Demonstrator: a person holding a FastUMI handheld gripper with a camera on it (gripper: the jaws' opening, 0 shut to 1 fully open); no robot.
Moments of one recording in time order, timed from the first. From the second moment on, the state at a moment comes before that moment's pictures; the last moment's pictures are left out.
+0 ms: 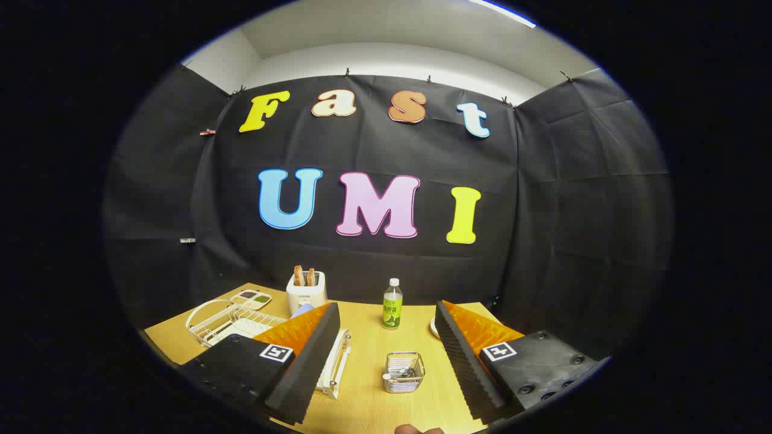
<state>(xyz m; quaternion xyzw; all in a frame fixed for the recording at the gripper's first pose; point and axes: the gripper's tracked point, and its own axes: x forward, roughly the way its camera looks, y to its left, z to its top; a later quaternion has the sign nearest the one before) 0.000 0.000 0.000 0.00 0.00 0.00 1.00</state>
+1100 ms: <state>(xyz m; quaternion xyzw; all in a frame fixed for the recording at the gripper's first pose) 0.014 0.028 -0.030 0.00 0.05 0.03 1.00</state>
